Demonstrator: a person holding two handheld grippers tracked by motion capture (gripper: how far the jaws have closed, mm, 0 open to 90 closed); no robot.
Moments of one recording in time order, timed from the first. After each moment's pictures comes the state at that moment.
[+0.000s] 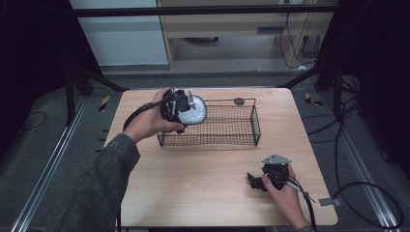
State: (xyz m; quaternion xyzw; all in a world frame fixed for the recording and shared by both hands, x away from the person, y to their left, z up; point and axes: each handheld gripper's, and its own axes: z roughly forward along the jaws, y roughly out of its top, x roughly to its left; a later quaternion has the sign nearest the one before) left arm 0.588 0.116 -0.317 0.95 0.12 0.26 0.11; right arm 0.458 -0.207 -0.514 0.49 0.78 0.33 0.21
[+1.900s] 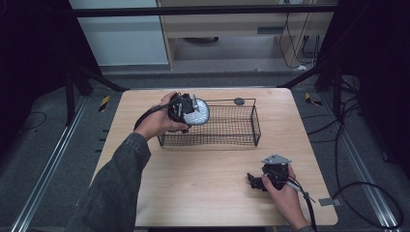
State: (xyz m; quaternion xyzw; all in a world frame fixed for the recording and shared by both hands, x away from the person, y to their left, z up) left arm 0.628 0.110 -0.368 0.95 0.11 0.26 0.11; right arm 0.457 -0.207 -0.513 0.49 0.78 0.33 0.21
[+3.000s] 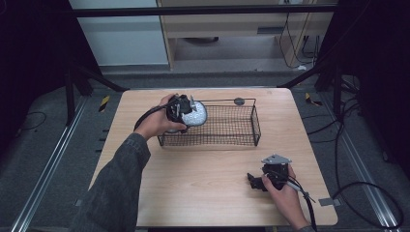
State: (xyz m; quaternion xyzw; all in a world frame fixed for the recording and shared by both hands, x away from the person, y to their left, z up) left arm 0.642 0.119 -0.387 0.96 0.12 0.23 0.11; right arm 0.458 -0.208 -0.513 0.49 0.78 0.33 0.21
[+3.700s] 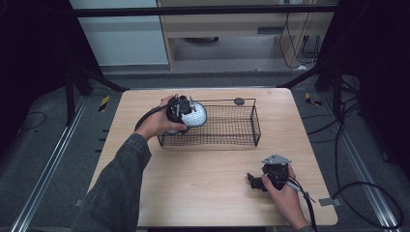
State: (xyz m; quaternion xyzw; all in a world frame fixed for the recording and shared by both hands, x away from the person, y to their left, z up) left arm 0.647 0.121 -0.395 0.96 0.13 0.21 0.12; right arm 0.457 -0.207 -0.514 0.49 0.78 0.33 0.21
